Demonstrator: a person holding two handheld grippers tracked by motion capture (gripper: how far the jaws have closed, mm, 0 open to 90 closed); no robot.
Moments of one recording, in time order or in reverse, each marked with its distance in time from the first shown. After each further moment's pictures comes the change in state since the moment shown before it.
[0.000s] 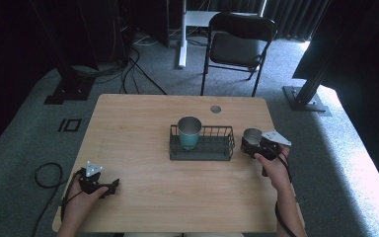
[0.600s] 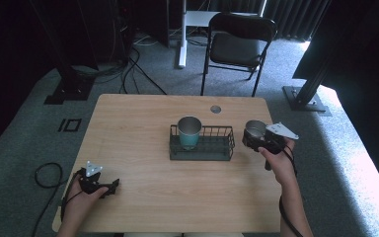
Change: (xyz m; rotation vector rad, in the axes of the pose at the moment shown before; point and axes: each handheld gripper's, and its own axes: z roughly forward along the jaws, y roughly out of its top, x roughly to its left) left arm 0.000 0.000 0.000 0.000 0.000 0.000; right arm 0.004 0.038 -0.019 -0.066 0.033 -0.020
